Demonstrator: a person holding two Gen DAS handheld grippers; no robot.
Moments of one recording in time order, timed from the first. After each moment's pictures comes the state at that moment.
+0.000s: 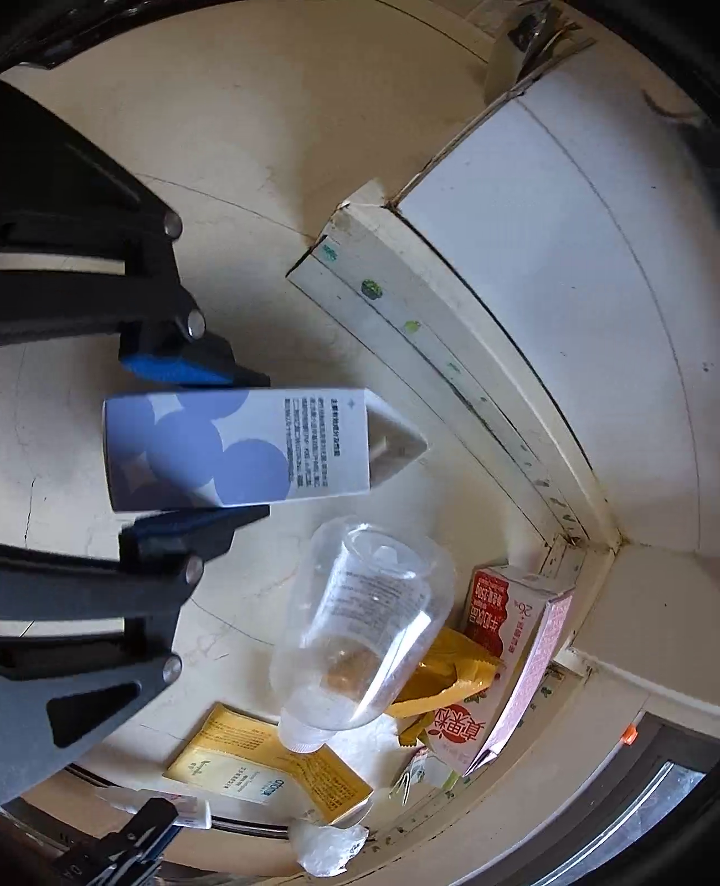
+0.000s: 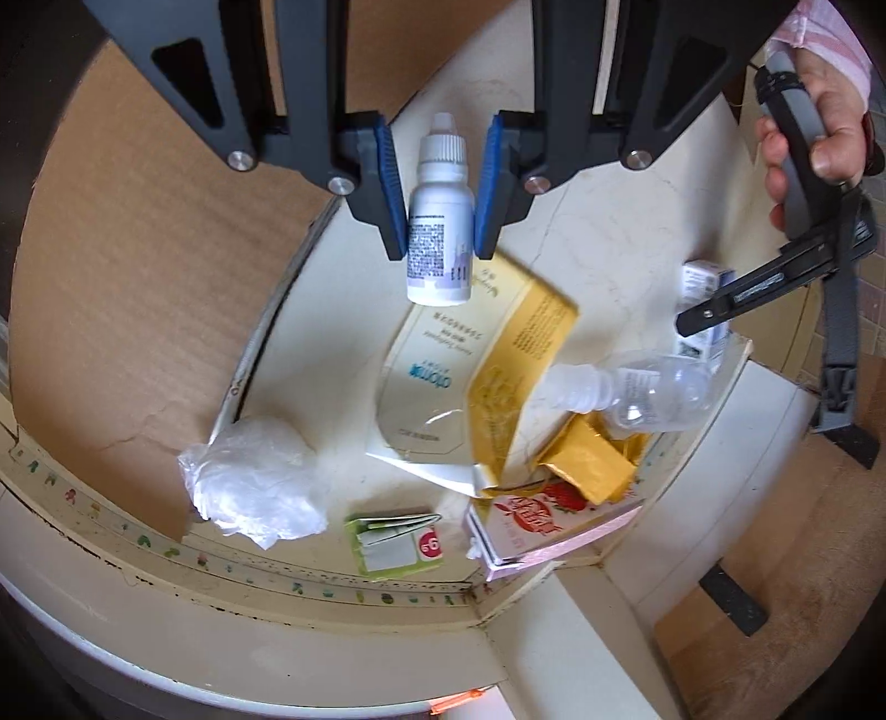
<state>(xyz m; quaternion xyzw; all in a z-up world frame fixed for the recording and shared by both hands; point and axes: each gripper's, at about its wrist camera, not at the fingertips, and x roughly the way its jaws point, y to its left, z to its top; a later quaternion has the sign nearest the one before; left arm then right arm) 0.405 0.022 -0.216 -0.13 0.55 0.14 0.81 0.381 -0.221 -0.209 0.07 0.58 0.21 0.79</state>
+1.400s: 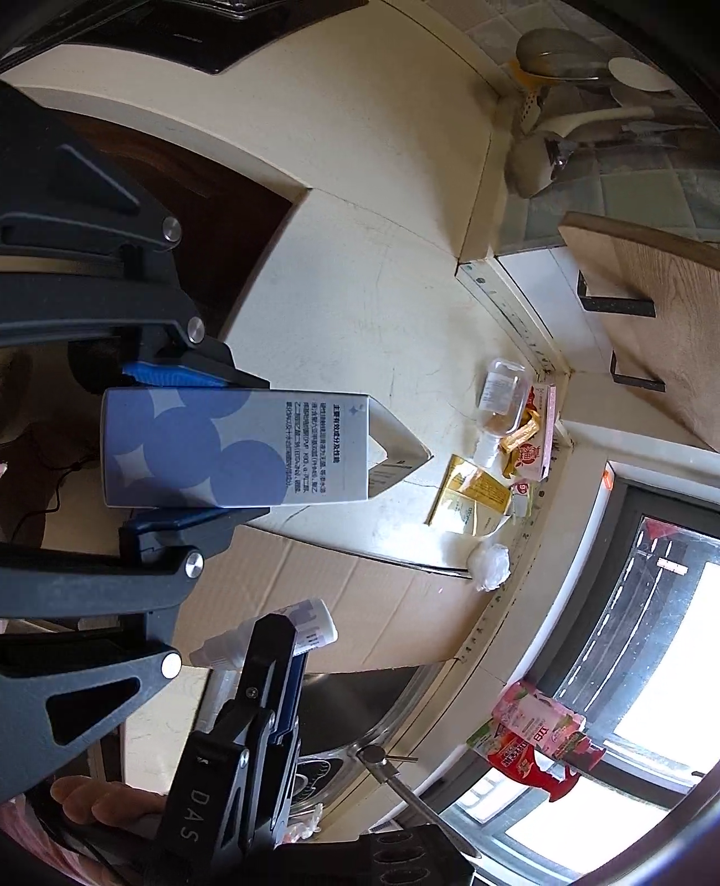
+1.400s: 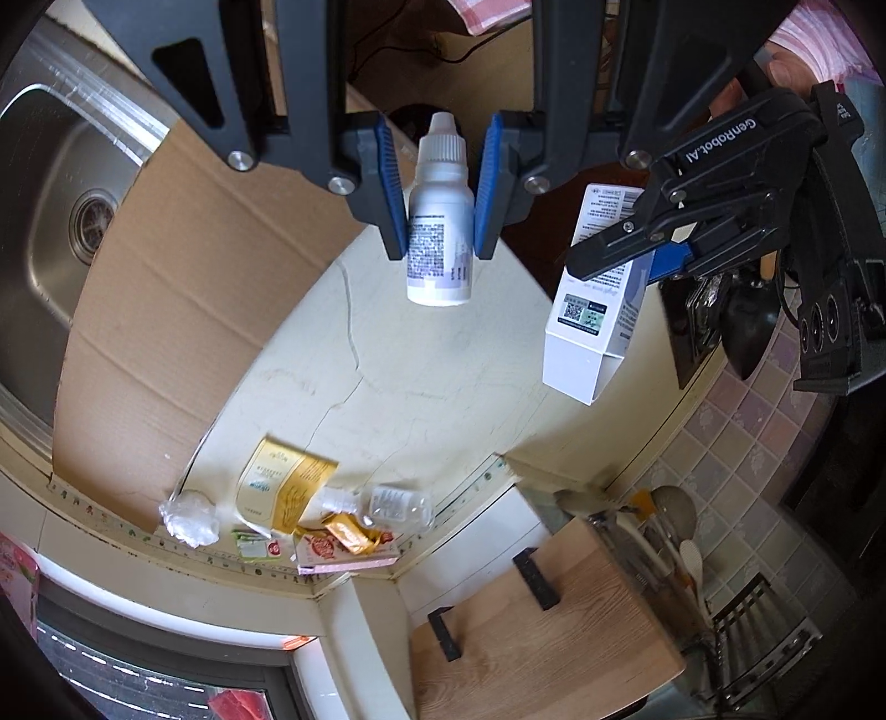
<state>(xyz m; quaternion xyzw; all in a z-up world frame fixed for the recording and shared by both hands) 0.107 -0.058 -0.087 -0.10 0.48 -0.03 0.87 0.143 -0.203 -0.098 0.06 0.53 0.31 0.79</state>
